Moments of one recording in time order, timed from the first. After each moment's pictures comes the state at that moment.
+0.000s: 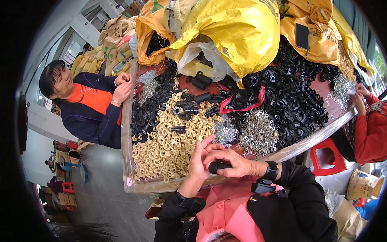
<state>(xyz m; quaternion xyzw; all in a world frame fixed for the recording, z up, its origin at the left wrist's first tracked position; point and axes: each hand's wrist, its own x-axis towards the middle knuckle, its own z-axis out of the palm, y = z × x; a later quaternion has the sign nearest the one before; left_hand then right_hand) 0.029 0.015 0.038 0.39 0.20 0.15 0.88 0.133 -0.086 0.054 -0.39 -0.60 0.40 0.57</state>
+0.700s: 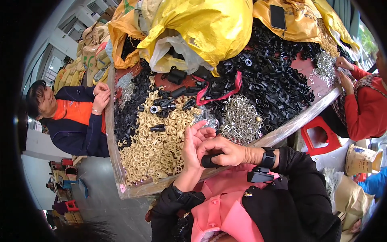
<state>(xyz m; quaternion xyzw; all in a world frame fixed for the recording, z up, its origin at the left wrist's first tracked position) 0.068 -0.012 0.050 0.41 0.20 0.17 0.88 0.151 -0.110 0.057 -0.39 -0.50 0.47 0.61</state>
